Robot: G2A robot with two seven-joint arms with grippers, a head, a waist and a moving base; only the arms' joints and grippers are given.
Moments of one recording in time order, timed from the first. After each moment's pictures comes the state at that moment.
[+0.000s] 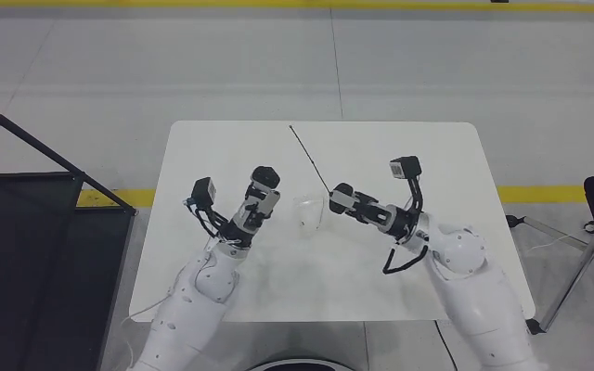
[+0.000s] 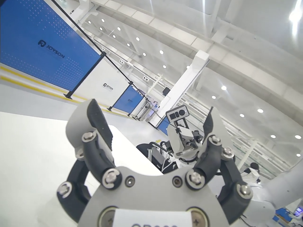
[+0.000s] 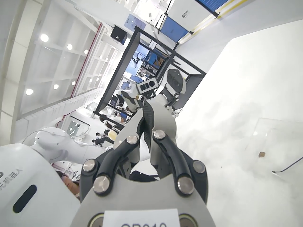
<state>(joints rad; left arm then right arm) 1.22 -1.36 -1.23 -1.40 0.49 -0.90 0.25 -1.06 -1.17 1.22 -1.54 0.31 -0.51 0.89</state>
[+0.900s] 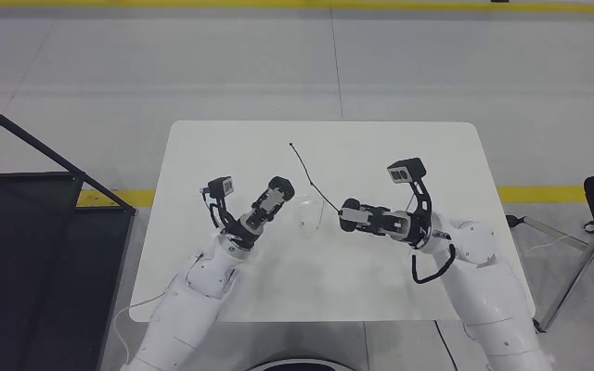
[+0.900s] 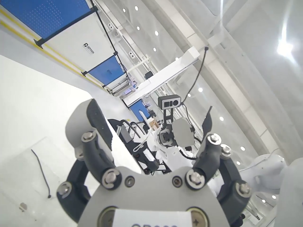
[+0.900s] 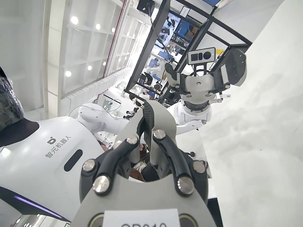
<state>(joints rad) 1.21 -1.33 -1.18 -1.40 -0.08 -0.82 -0.23 -1.02 -1.15 1.23 -1.49 0.61 -0.48 1.22</state>
